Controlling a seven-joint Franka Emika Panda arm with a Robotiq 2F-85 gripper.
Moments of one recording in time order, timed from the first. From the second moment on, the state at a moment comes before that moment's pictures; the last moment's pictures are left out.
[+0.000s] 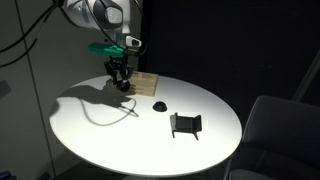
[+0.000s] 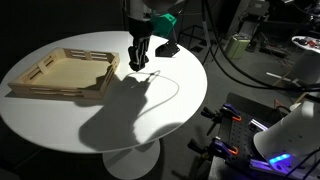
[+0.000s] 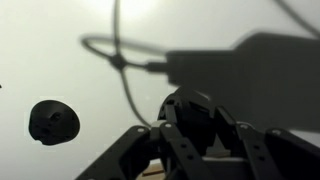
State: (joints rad) arm 0.06 0.17 0.04 -2.02 0.00 2.24 -0.10
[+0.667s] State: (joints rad) arm -0.01 0.17 -0.02 -2.07 -0.03 2.30 -0.09
